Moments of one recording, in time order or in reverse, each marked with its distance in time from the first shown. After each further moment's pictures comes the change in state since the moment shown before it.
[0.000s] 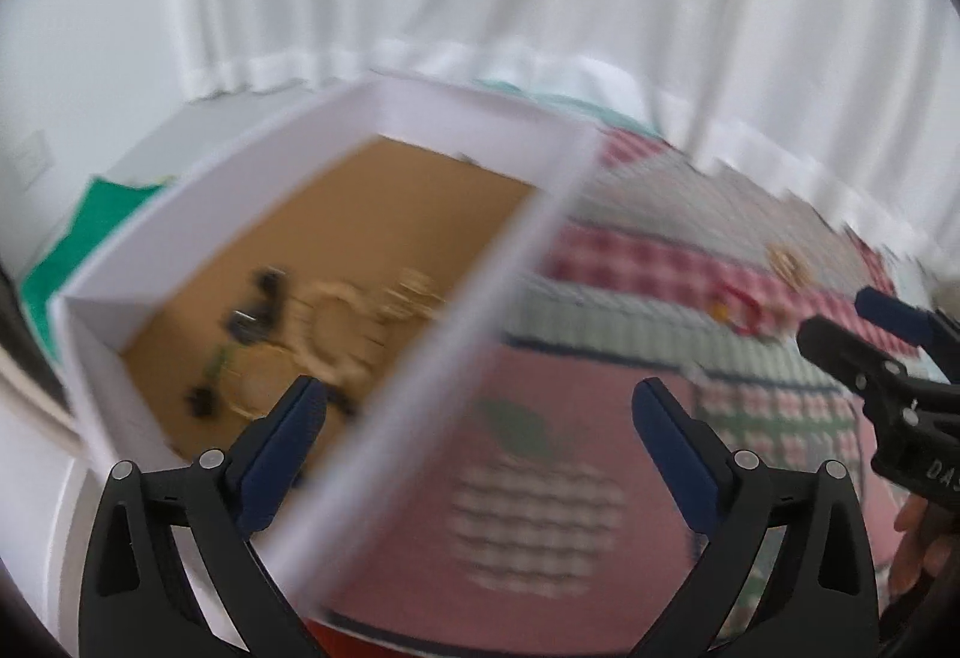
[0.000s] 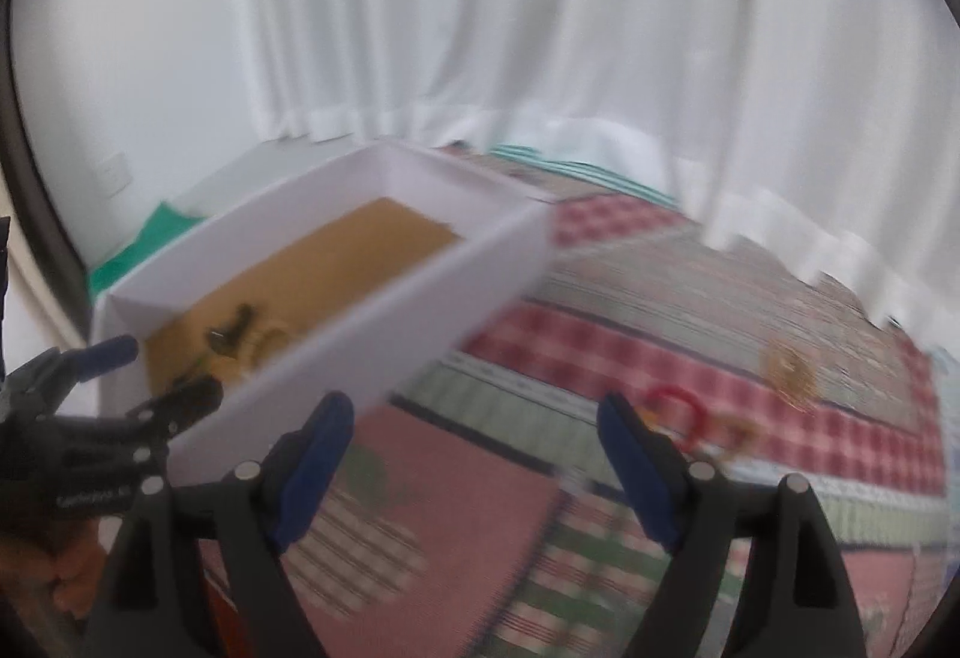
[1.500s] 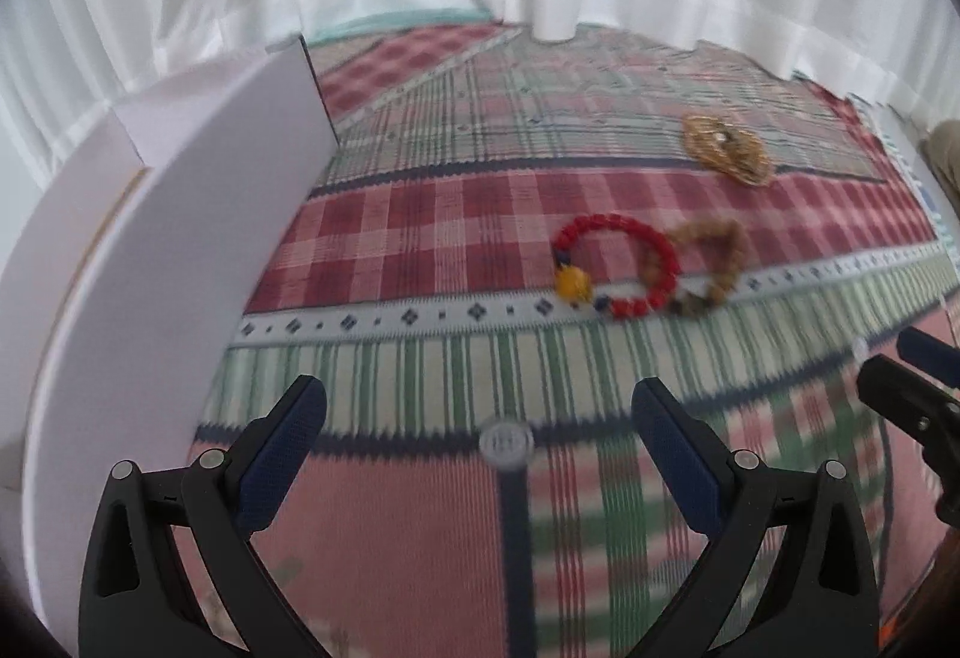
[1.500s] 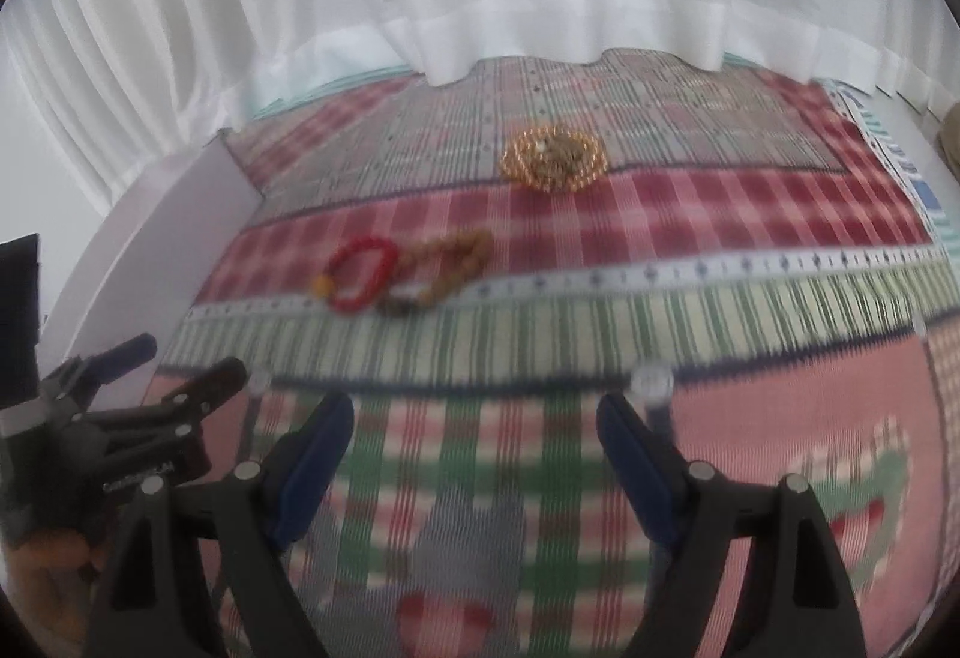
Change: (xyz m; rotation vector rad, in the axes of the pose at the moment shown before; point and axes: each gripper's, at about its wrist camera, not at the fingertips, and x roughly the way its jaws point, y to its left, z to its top) left arm 0.154 -0.181 0.025 0.271 0.158 -0.058; right arm 0.032 -0.210 -0.097 0.428 0.157 -0.112
